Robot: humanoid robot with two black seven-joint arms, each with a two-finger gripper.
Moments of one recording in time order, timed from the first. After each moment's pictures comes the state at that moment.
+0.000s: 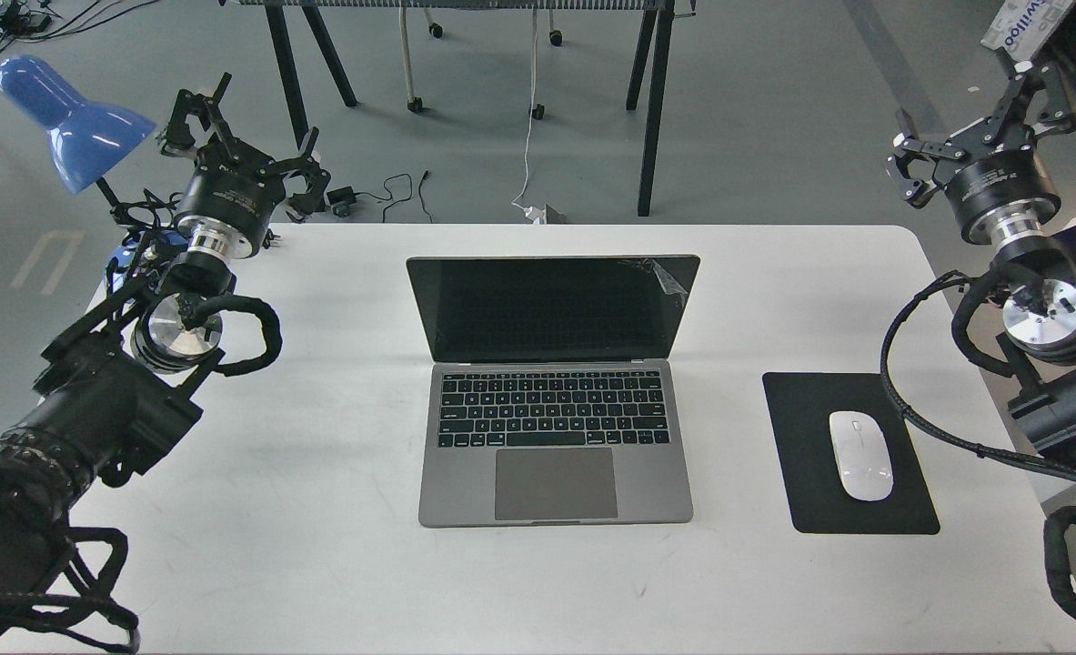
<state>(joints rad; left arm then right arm) -0.82 0.21 -0.80 -0.48 -0.16 -0.49 -0.38 0.76 -0.32 1.11 0.54 -0.10 0.43 0.23</state>
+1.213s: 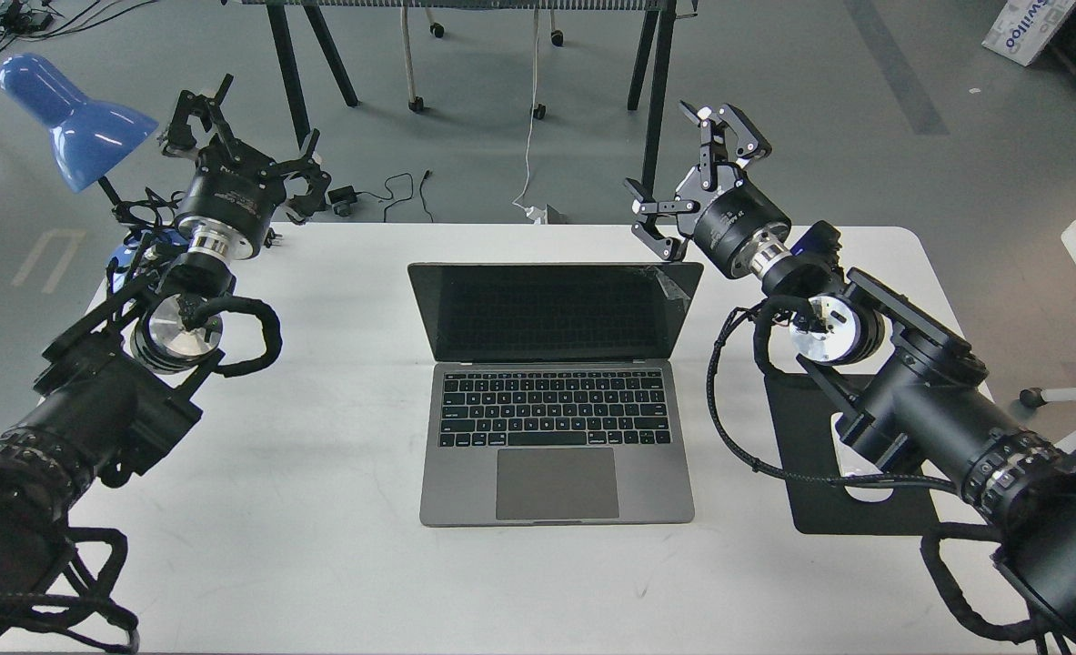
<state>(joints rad) -0.82 0.21 -0.80 -0.48 -0.15 -0.49 -0.38 0.76 -0.18 0.72 0.77 -0.10 0.37 0.17</state>
